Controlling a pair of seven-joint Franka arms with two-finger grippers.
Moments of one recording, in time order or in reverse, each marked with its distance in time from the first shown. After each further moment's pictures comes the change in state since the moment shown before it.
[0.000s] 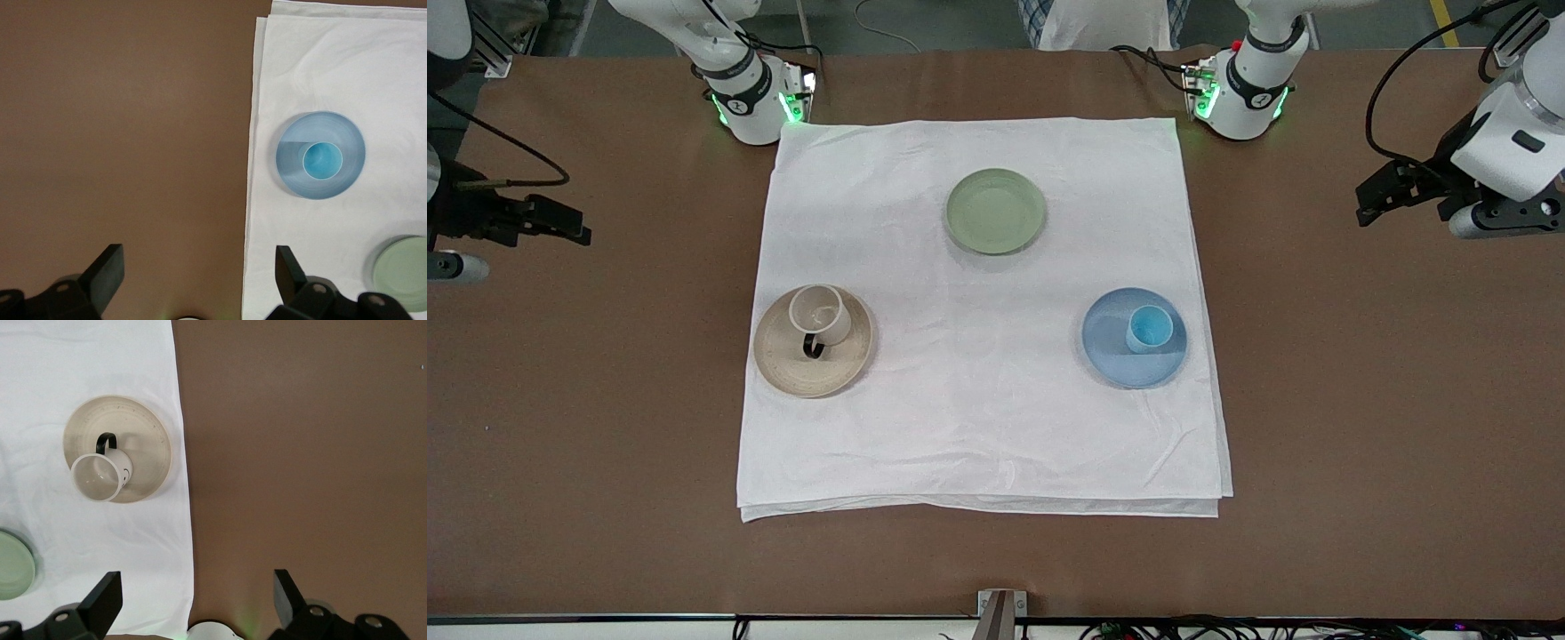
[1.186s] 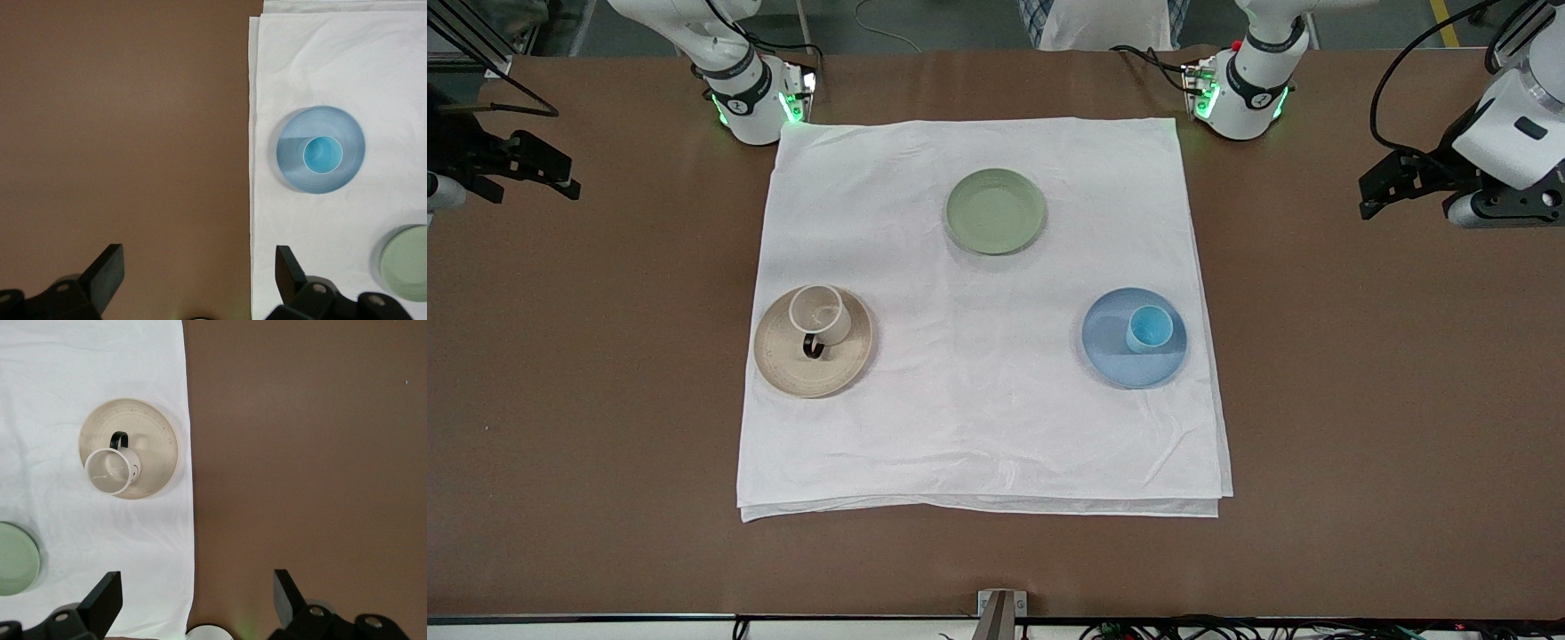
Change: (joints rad) left arm 0.004 -0.007 0.007 -0.002 0.000 -0.001 0.061; right arm 0.010 -0.136 -0.008 -0.076 0.000 0.028 -0.023
